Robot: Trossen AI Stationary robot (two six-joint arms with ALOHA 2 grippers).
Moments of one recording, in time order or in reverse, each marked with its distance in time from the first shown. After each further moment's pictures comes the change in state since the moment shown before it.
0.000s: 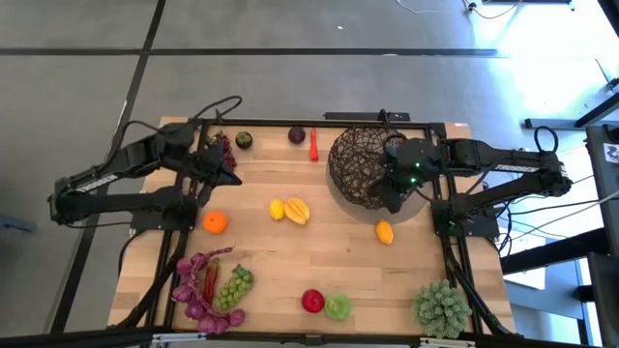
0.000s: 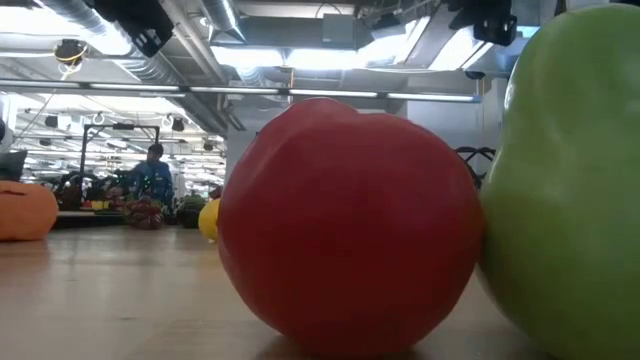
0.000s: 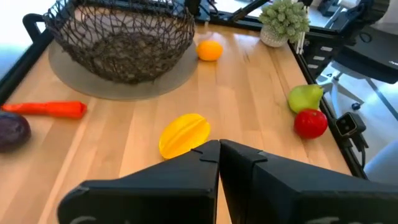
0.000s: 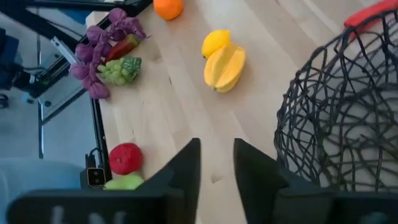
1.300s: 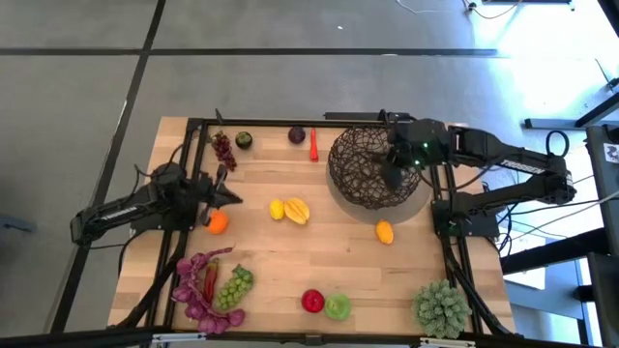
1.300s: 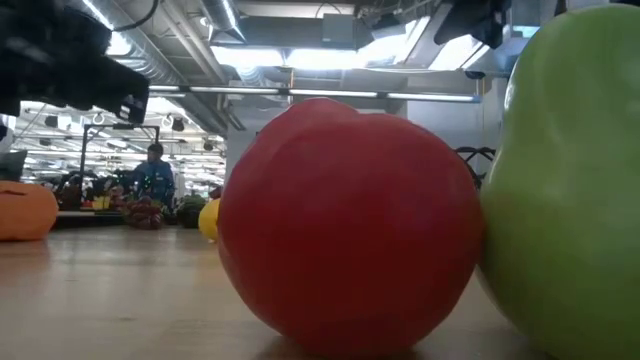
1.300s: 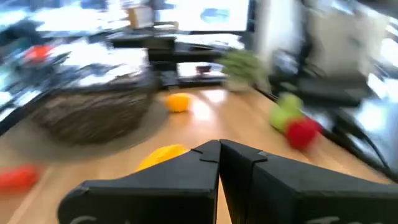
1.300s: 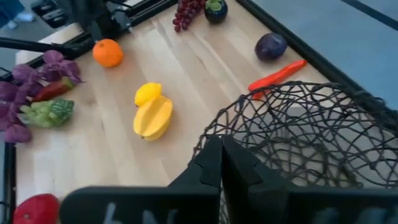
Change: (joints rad) left arm 0.000 -0.650 -0.809 0.695 0.108 -0.152; right arm -0.159 -0.049 -0.001 0.032 0.176 -0.234
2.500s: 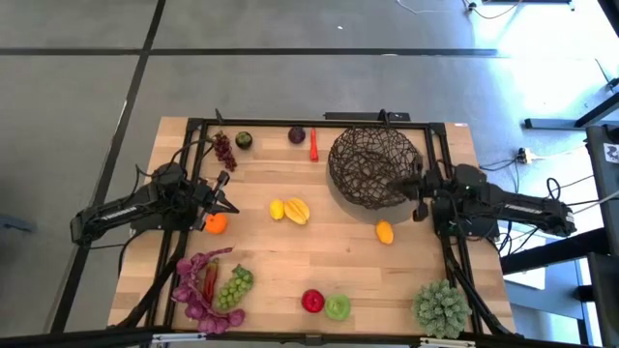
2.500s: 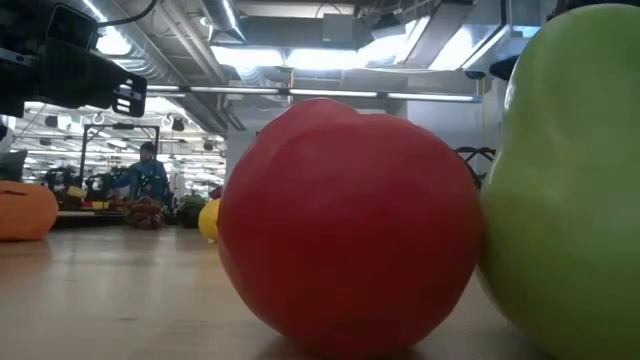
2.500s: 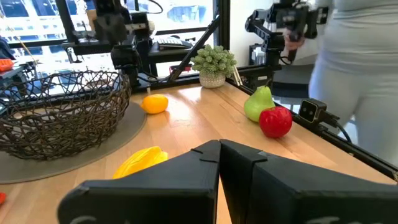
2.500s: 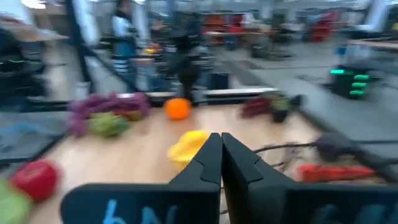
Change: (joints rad) left arm 0.000 0.000 -0.006 -0.024 0.191 0.151; right arm -0.030 -0.854 -1.024 0.844 -0.200 -0.363
